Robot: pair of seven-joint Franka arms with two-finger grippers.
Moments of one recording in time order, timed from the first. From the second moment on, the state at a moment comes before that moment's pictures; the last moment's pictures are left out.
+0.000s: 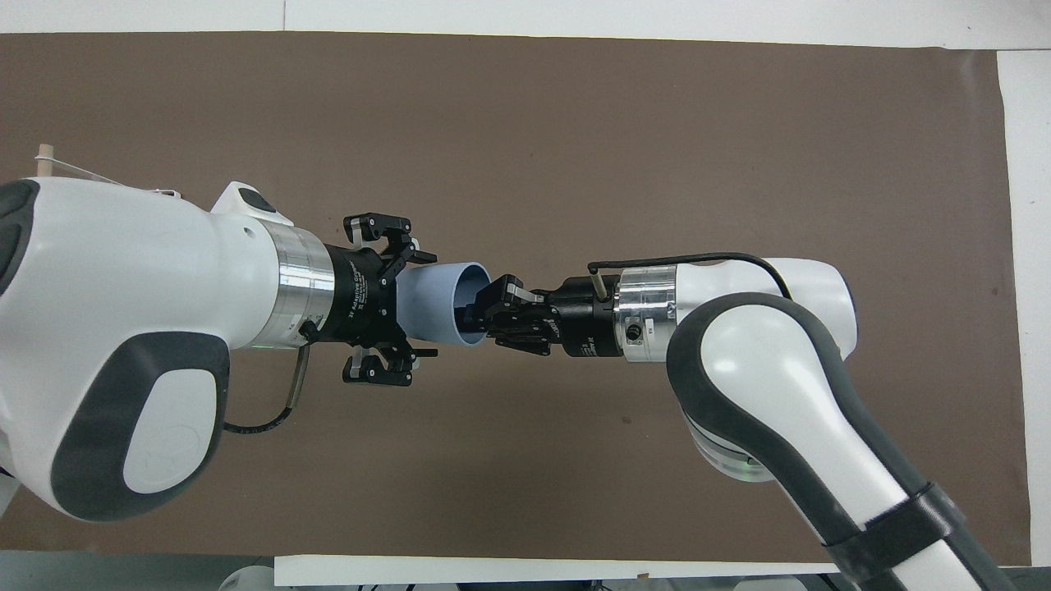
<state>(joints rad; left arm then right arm) -0.13 -0.15 -0.44 -1.93 -0.51 1.98 -1.86 0.50 -0.04 0.02 -2.15 1.49 2.18 -0.01</state>
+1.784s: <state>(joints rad) -0.05 -0.12 -0.40 -1.96 0.28 1.81 -1.44 0.06 -0.12 -0.01 -1.96 0.24 1.91 0.05</state>
